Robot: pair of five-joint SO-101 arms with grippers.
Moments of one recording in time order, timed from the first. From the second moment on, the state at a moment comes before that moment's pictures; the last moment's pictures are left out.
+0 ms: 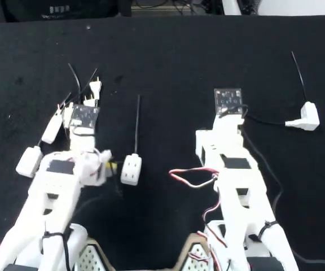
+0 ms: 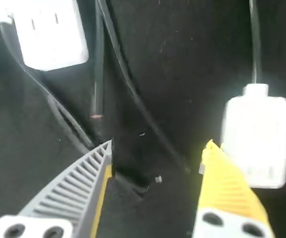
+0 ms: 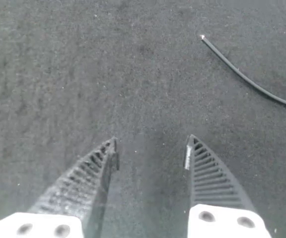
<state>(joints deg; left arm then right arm) 1.9 -41.5 69.3 43.4 -3.3 0.7 -34.9 71.0 20.9 1.2</state>
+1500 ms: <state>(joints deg) 3.3 2.8 28.9 64.1 22.5 2.4 -34.9 71.0 20.9 1.2</state>
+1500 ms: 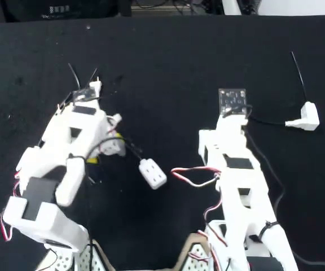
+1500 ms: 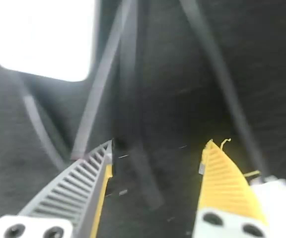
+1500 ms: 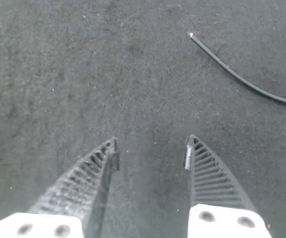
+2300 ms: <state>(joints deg) 28.1 0.5 32.2 57.1 -3.6 9.3 -34.9 70.0 20.9 -4.4</state>
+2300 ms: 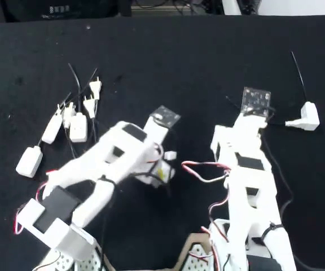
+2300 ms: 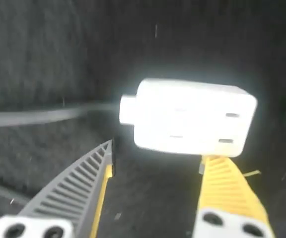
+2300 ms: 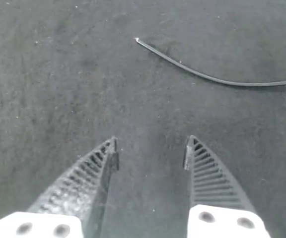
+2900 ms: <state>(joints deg) 23.9 -3.8 27.4 56.4 7.3 8.0 -34.9 70.0 20.9 -4.5</state>
